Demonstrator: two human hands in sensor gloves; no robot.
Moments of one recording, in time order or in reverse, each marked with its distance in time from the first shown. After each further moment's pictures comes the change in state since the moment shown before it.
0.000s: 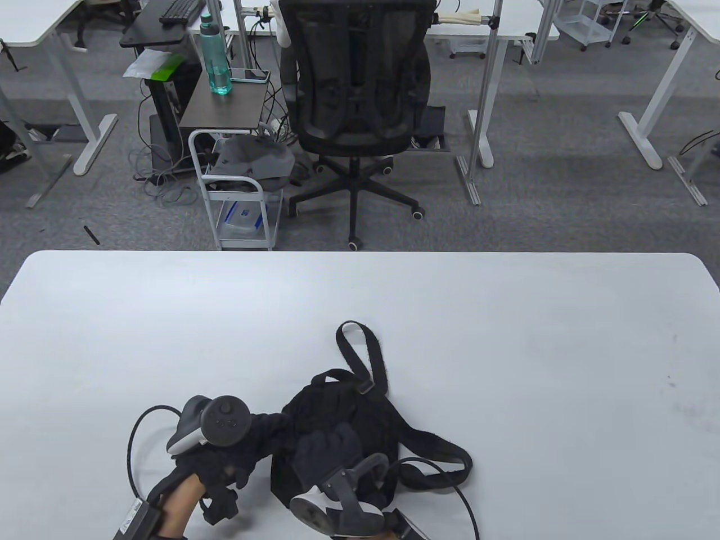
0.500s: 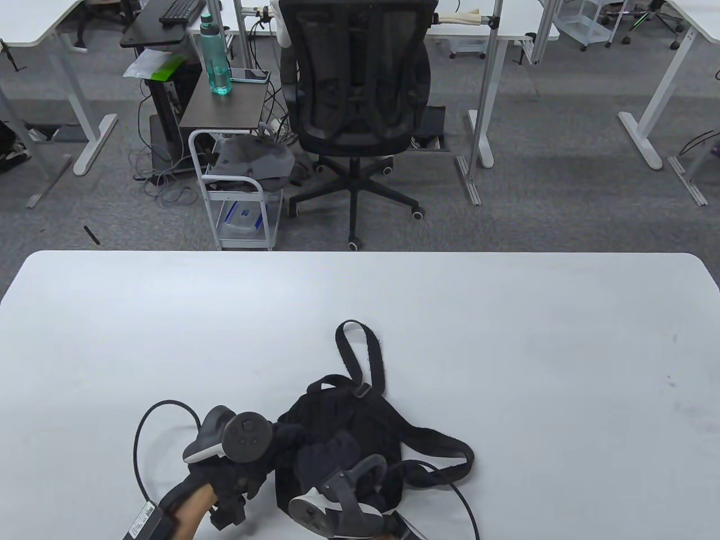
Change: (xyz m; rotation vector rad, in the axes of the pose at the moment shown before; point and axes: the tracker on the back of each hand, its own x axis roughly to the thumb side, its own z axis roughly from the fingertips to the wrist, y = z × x) left_hand 0.017 -0.008 -0.004 -0.036 -0.032 -0.127; right_hand 0.016 -0.002 0.002 -0.007 -0.053 0.028
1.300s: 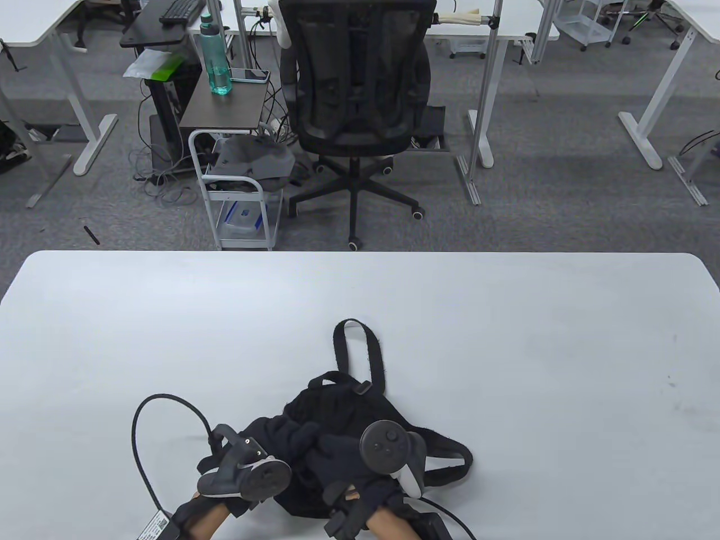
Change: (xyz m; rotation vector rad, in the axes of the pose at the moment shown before) left_hand 0.055 -0.001 0.011 0.321 -0.127 -0.461; right_hand -0.078 0.024 0.010 0.182 0.456 -0.949
